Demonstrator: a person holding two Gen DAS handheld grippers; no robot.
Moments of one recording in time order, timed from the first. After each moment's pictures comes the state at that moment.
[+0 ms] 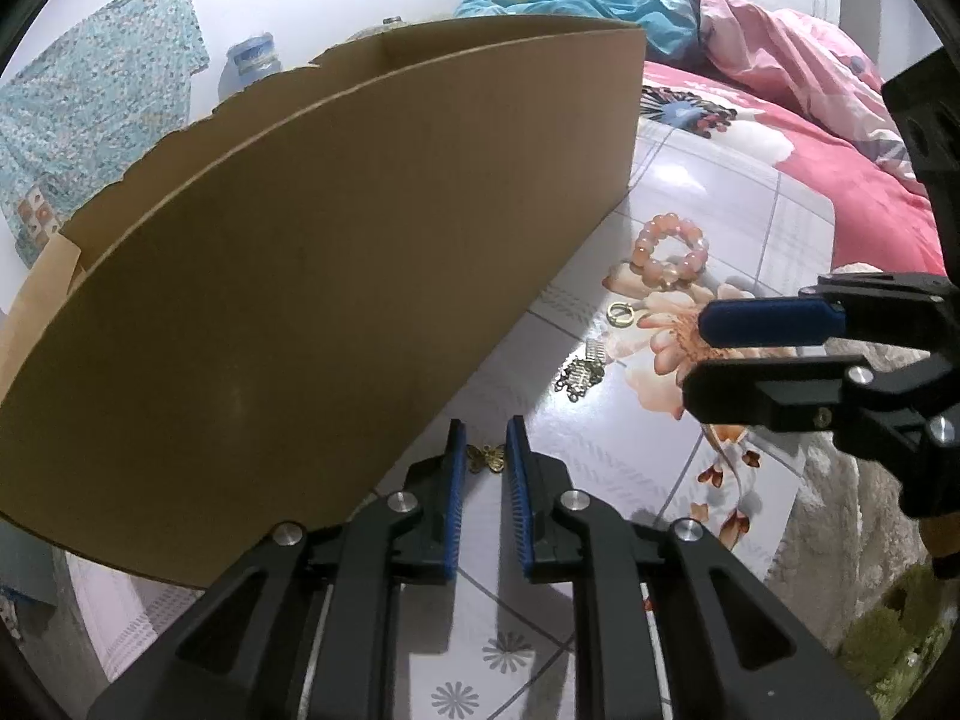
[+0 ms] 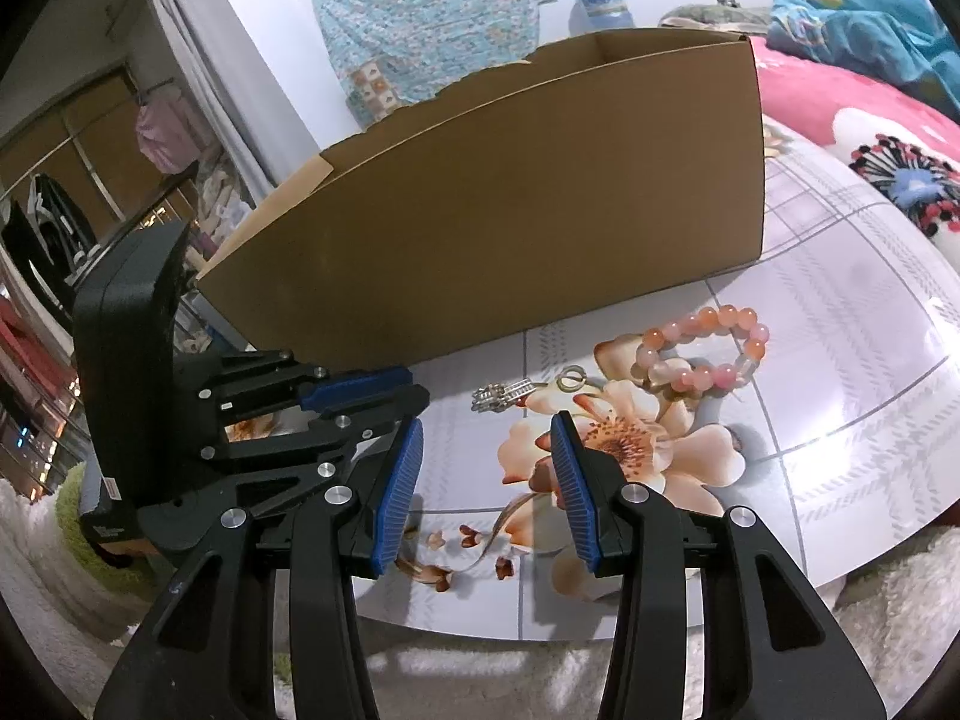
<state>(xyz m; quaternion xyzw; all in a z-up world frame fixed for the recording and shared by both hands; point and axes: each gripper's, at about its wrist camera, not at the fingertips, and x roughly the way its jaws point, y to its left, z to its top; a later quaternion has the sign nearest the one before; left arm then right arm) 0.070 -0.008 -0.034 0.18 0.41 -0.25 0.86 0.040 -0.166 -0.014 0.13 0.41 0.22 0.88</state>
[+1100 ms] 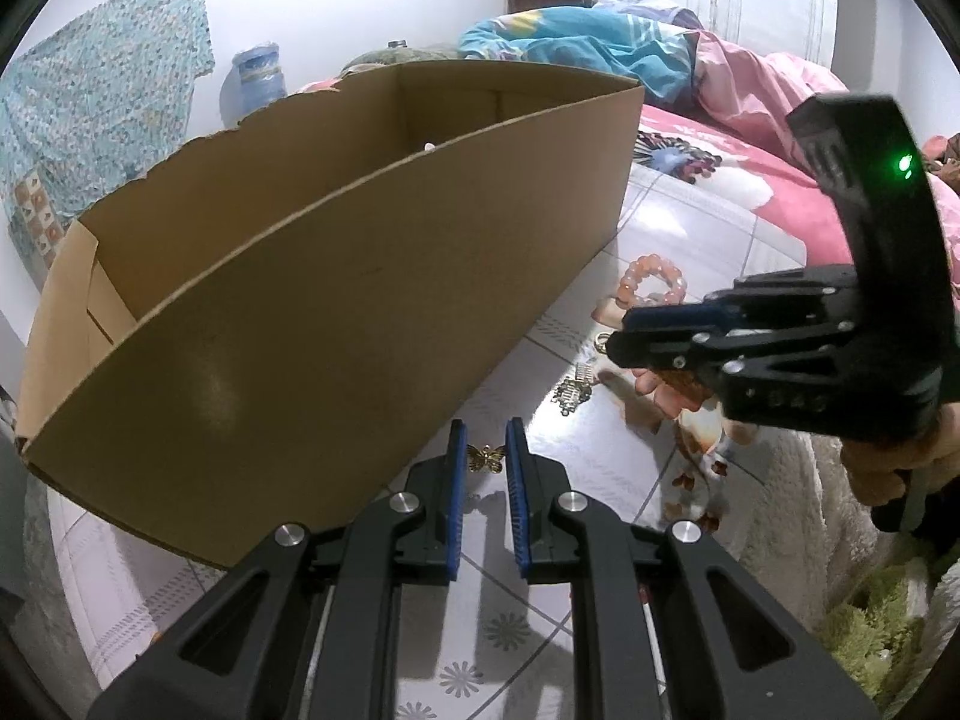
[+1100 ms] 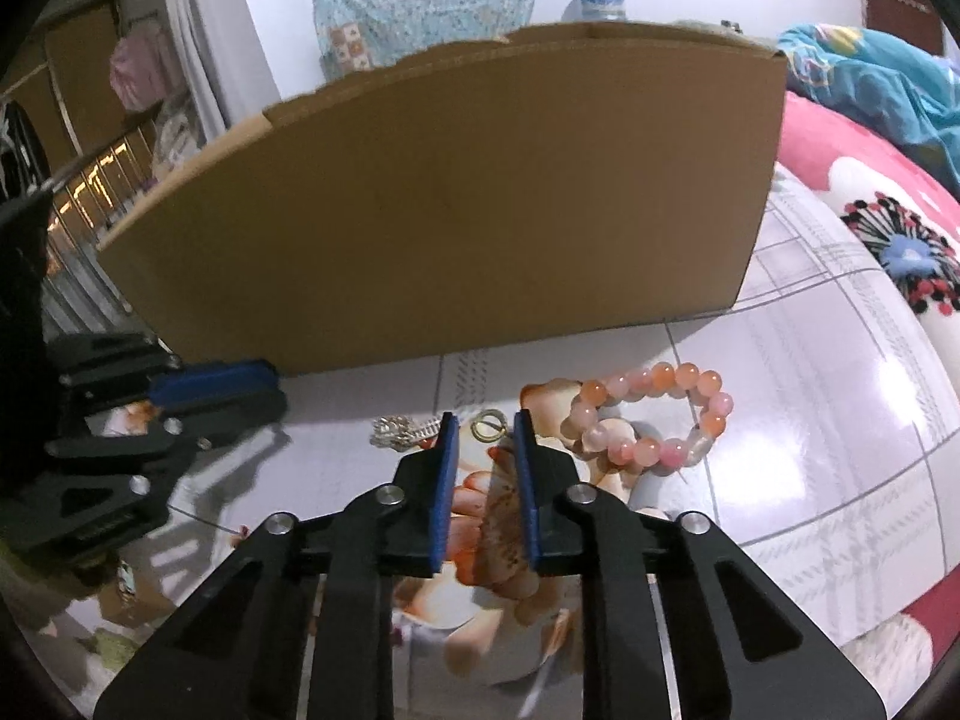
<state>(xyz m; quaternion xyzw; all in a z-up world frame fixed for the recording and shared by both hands) 0.064 0.011 -0.020 0.13 0.39 -0.27 0.87 0.081 -0.151 -0.025 0.03 0.42 0.18 0.89</state>
